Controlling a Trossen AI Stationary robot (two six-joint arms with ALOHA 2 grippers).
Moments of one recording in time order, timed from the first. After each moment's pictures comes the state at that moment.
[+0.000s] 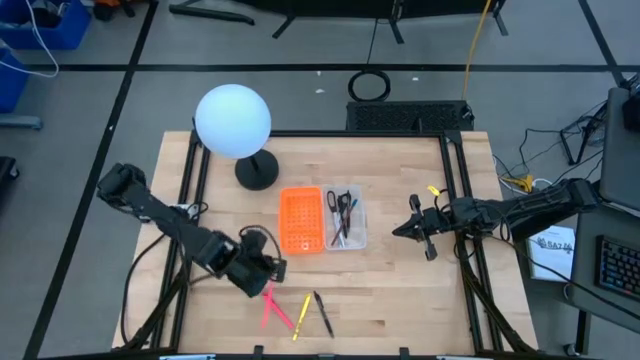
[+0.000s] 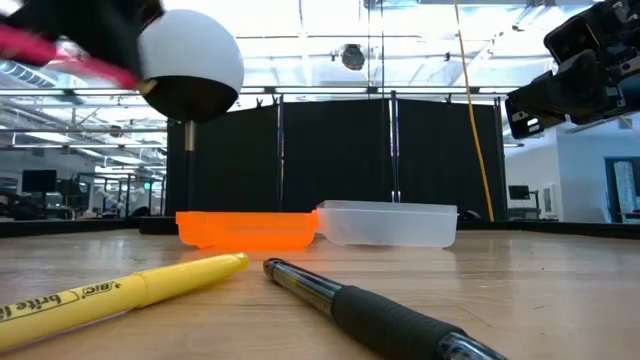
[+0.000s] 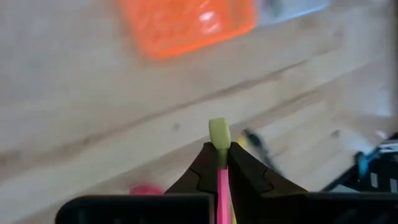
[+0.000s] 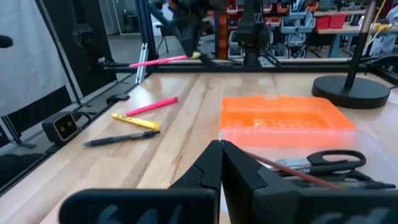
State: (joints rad) left arm -0.57 1.49 1.11 -0.76 -0.33 -1.83; right arm 0.15 0.47 0.02 0.35 -0.05 0.06
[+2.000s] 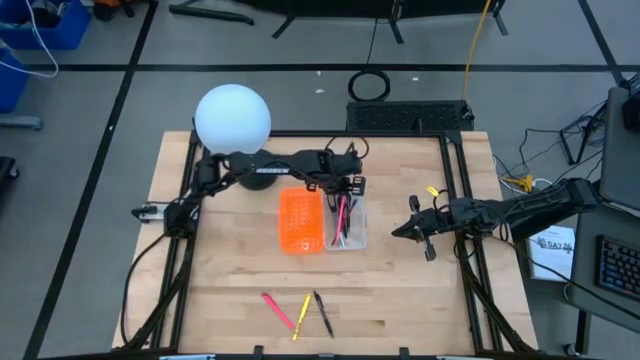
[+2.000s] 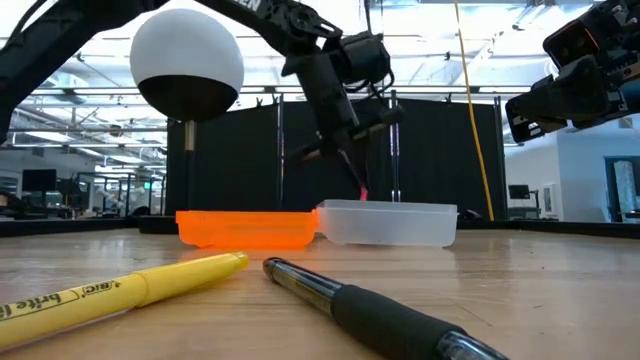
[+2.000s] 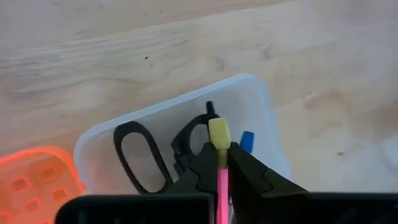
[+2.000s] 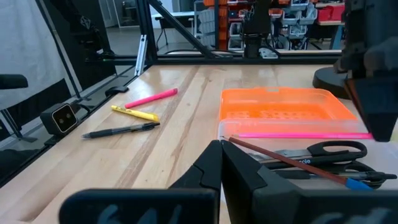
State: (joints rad) left arm 0.21 2.20 1.84 -0.73 -0.02 -1.12; right arm 0.15 0.48 0.02 0.33 -0.06 0.06
